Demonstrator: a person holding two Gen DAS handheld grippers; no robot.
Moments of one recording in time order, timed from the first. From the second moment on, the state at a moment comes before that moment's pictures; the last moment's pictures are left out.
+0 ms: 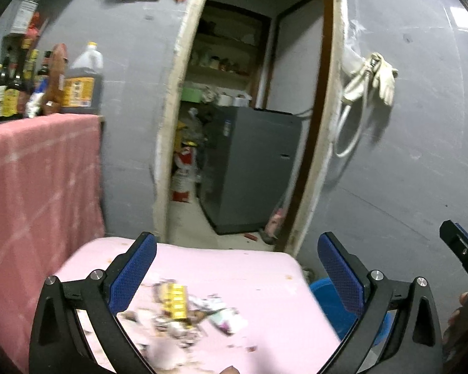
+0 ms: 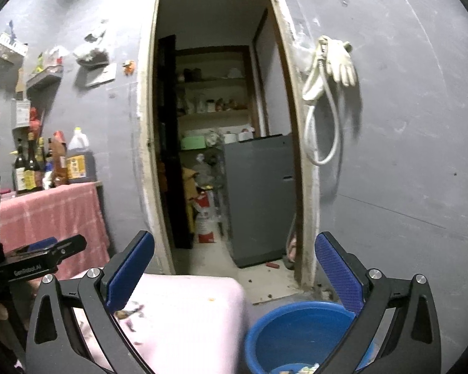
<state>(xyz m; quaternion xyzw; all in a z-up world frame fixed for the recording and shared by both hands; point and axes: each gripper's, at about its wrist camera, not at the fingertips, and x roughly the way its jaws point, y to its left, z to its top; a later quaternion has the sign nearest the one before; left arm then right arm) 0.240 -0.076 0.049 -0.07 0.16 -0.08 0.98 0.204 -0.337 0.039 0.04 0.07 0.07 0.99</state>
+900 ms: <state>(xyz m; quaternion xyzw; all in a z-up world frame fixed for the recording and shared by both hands) 0.198 0.031 0.005 -0.07 0.17 0.02 0.98 0.225 -0.220 -0.001 0.00 0.11 0.18 0.98</state>
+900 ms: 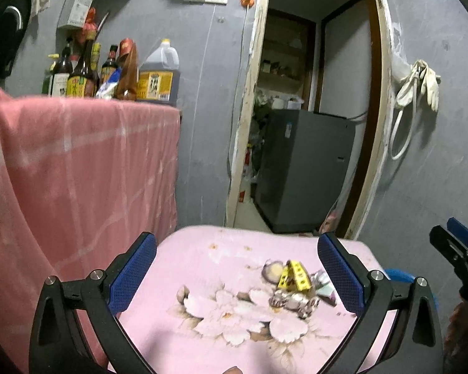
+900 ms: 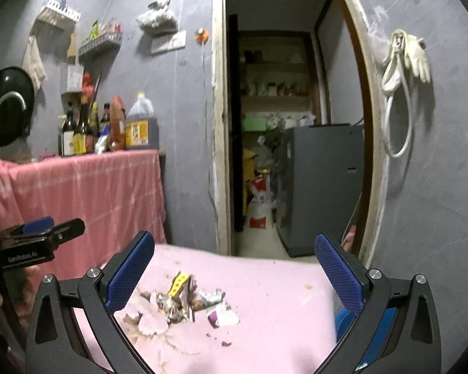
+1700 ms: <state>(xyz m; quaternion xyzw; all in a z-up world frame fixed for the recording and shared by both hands) 0.273 0.002 -0.078 -0.08 0.35 -0.11 0.93 0.297 -0.214 -0.082 -0.04 0.29 0.23 0.93</state>
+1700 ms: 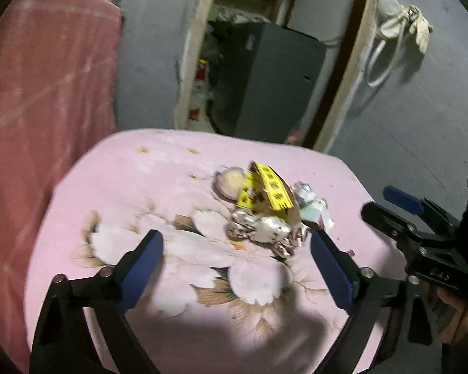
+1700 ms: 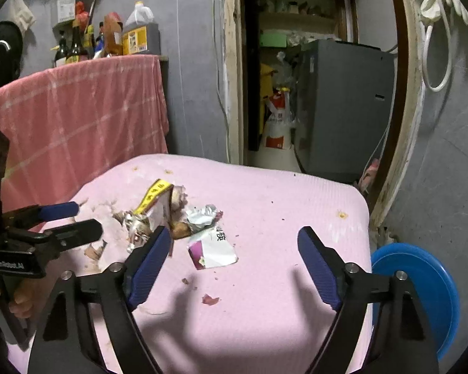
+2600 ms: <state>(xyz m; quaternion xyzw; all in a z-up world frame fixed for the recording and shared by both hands) 0.331 0.019 -0.089 -0.19 0.41 -0.18 0.88 0.333 -0.188 -0.110 -0.05 0.37 0.27 0.88</state>
